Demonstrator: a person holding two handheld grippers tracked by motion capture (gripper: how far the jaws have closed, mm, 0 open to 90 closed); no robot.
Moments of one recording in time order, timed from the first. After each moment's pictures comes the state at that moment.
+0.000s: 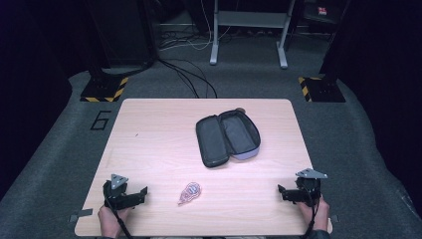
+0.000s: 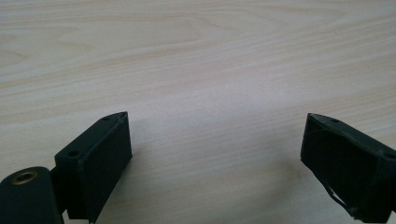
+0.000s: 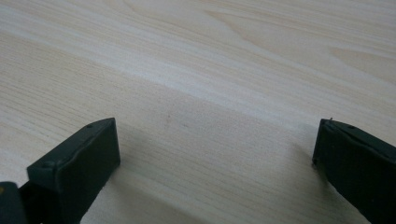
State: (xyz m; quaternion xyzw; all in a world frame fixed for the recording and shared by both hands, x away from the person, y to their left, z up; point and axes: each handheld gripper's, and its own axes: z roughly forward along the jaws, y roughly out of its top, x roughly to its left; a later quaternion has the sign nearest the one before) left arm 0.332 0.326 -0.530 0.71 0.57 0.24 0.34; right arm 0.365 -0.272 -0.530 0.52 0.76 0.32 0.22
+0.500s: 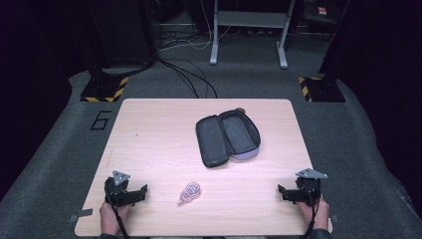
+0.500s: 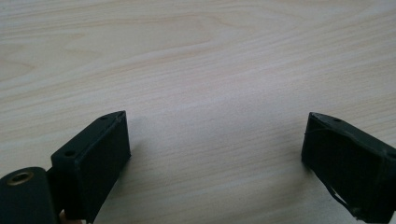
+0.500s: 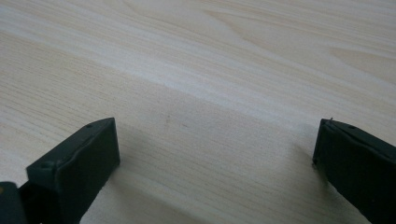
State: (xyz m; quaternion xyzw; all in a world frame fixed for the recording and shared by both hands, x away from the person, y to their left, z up) left arm 0.343 0.324 -0.532 0.72 0.57 0.25 0.32; right arm 0.365 -0.272 -0.530 0.52 0.76 0.32 0.22
